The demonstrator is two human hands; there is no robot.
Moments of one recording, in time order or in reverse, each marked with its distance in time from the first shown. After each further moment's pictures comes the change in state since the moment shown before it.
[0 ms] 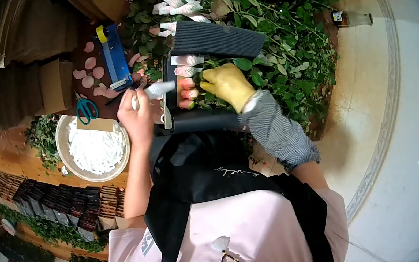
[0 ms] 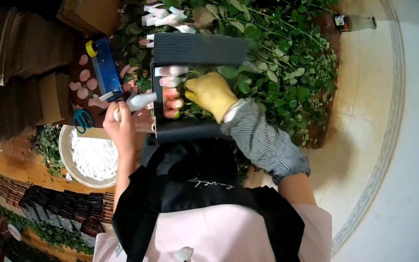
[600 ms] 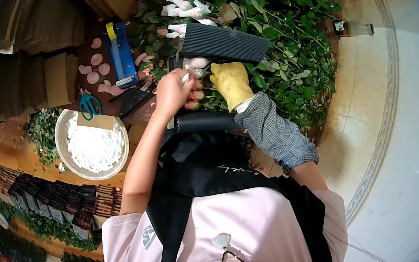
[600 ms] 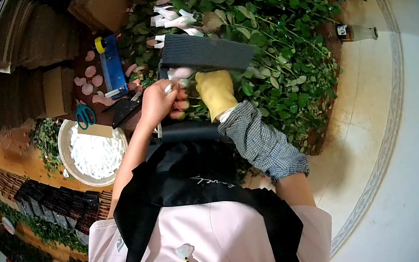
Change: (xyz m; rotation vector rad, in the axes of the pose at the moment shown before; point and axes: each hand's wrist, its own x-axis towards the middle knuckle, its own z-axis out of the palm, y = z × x) left_hand 0.025 0.001 0.070 0.348 -0.436 0.271; right_hand 0.020 0.002 0.018 -0.266 -0.087 0.288
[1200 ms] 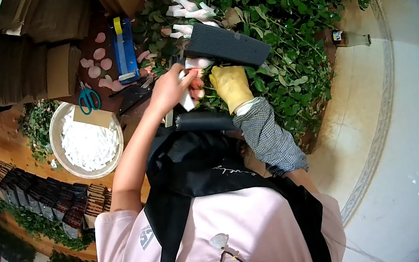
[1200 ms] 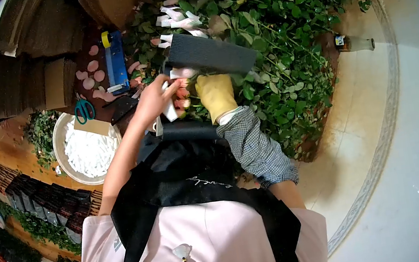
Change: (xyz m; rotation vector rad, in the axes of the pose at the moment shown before) left_hand 0.001 -0.003 -0.013 -0.218 -0.103 -0.229; right_hand -0.002 -0.003 -0.007 -0.030 0.024 -0.020
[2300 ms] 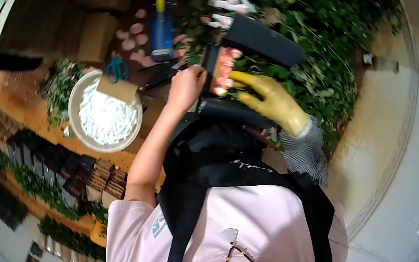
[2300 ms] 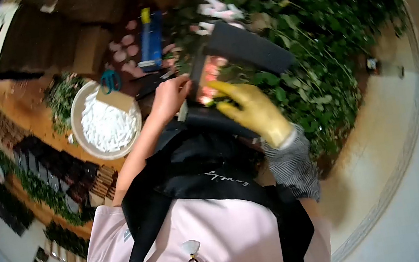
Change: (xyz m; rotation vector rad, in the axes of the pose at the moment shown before) left_hand -0.043 -0.022 -0.007 0.149 0.168 0.022; right_hand -0.066 -0.008 -0.093 0.896 0.014 -0.396
